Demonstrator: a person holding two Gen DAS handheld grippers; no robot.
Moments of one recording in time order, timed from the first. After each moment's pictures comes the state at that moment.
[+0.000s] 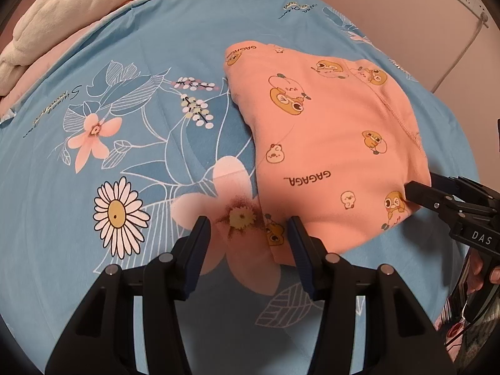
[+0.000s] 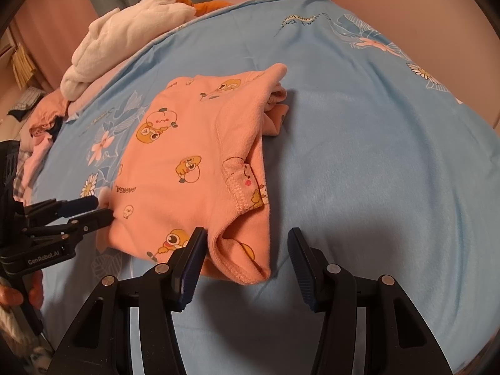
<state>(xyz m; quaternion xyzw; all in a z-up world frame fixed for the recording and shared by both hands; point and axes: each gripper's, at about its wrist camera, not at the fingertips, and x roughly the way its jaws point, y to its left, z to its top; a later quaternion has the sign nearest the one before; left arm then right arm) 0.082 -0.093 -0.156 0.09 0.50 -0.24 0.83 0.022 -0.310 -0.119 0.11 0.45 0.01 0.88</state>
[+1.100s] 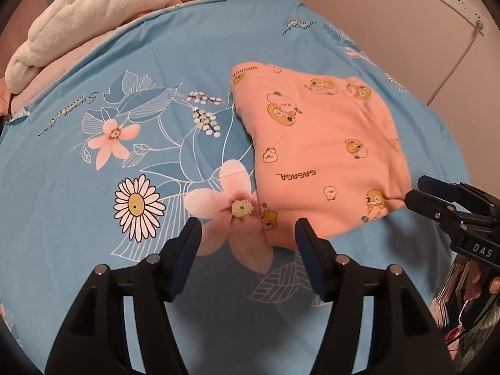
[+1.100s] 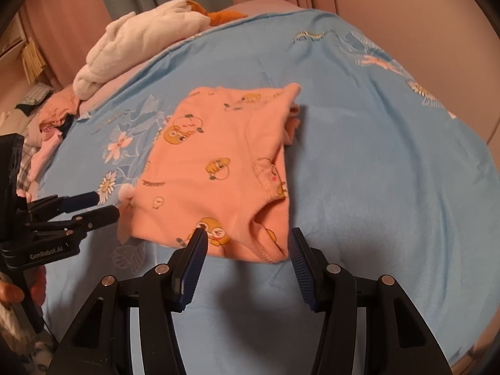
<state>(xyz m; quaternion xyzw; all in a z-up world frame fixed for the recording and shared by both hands) 0.056 -0.083 -0.129 0.08 0.47 -0.23 0.85 -0.001 -0.290 -0.092 0.09 0.43 0.01 0.90</state>
